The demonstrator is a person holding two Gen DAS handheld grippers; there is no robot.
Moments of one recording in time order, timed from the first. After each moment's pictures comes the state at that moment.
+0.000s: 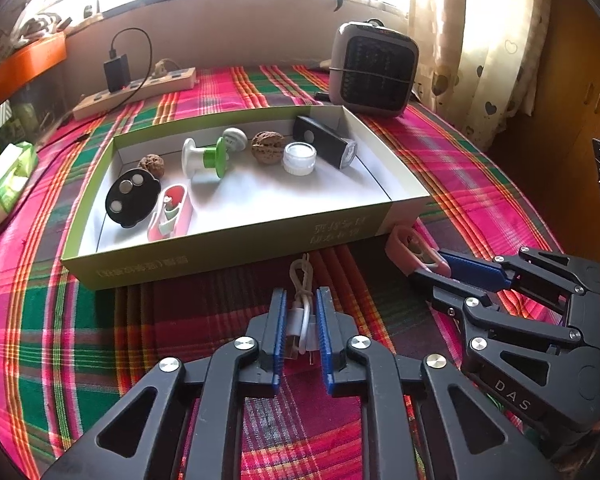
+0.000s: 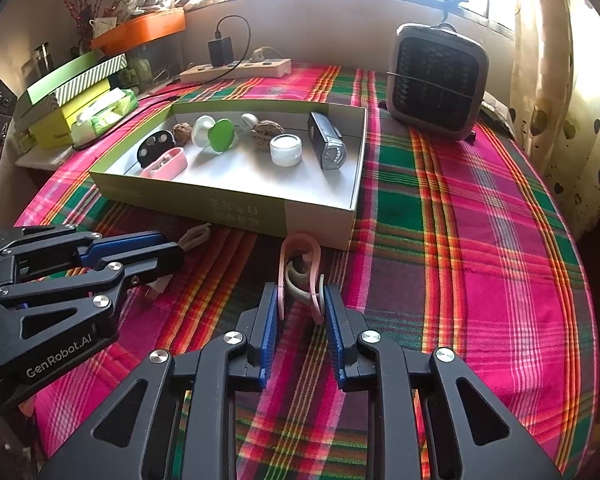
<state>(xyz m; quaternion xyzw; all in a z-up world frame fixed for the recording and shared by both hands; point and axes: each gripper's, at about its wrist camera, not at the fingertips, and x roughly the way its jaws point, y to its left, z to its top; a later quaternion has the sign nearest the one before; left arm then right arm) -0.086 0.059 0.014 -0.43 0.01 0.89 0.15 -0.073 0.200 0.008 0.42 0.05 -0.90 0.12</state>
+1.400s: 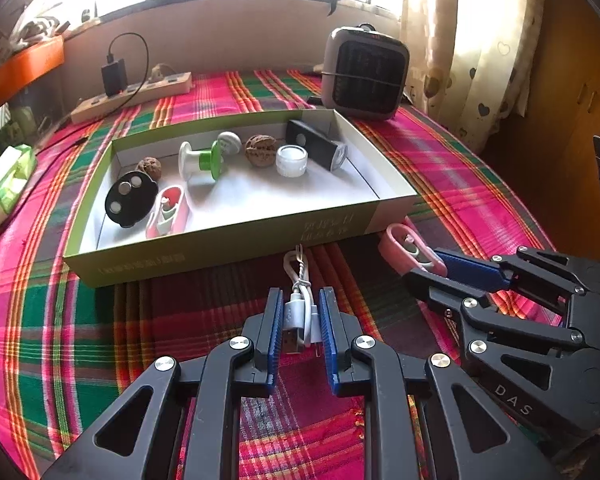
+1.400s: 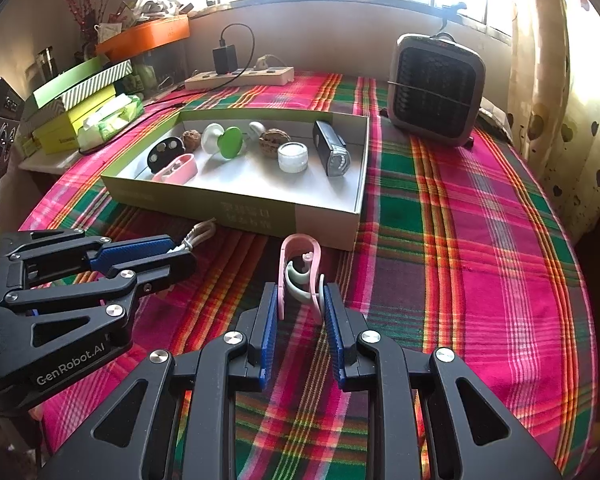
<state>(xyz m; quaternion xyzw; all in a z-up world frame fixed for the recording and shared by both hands) -0.078 0.059 0.019 -0.42 0.01 0.89 0.16 -0.063 0.197 0.016 0.41 0.05 -0.90 0.13</state>
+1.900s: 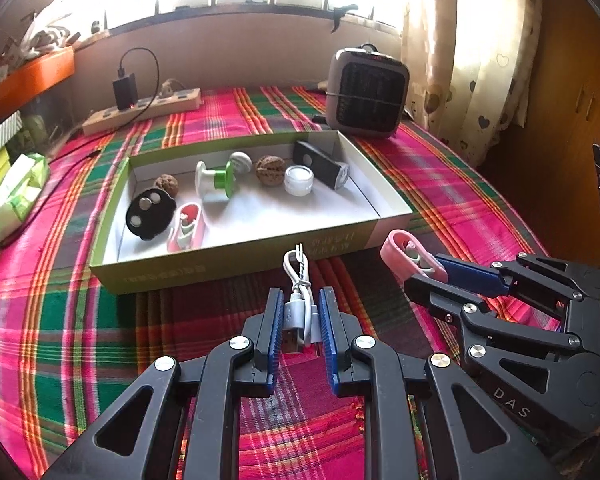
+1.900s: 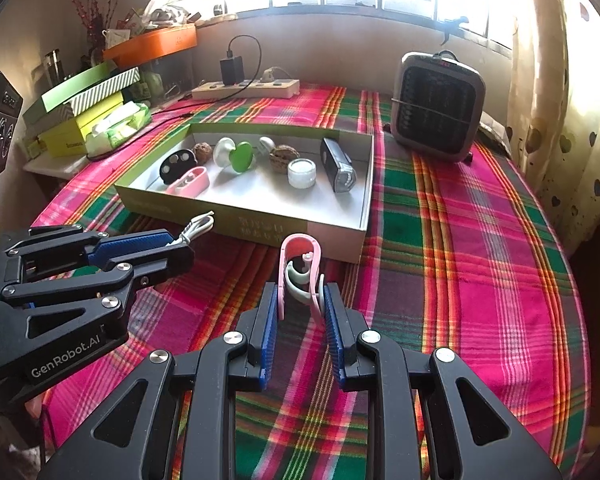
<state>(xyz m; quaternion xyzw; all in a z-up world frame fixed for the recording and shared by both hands) -0.071 0.053 0.035 -0.40 0.01 0.90 0.15 -0.055 0.192 0.029 0.39 0.05 -0.91 0.13</state>
